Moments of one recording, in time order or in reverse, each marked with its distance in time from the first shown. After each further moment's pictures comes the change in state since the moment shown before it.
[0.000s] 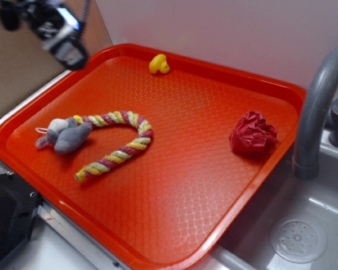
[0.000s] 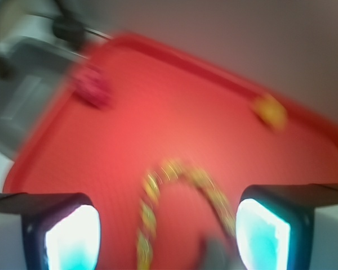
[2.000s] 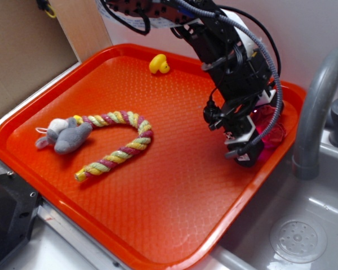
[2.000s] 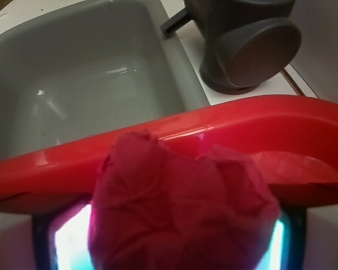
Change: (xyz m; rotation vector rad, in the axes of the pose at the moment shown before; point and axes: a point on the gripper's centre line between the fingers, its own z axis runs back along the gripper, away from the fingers) arm 0.080 -0.092 -0.192 -0.397 -0.046 -0.737
